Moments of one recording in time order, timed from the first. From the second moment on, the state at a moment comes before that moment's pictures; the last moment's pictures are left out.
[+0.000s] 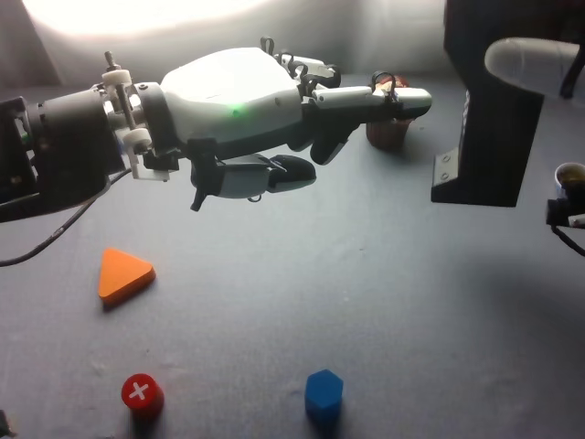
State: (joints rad) left arm 0.41 -0.90 1.46 0.78 -0.86 0.16; right arm -0.51 -1.01 1.16 0.30 1.11 0.16
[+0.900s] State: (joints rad) left arm 0.38 -0.97 1.46 0.76 -0.72 0.27; right arm -0.48 -1.01 1.15 0.30 1.10 0.15
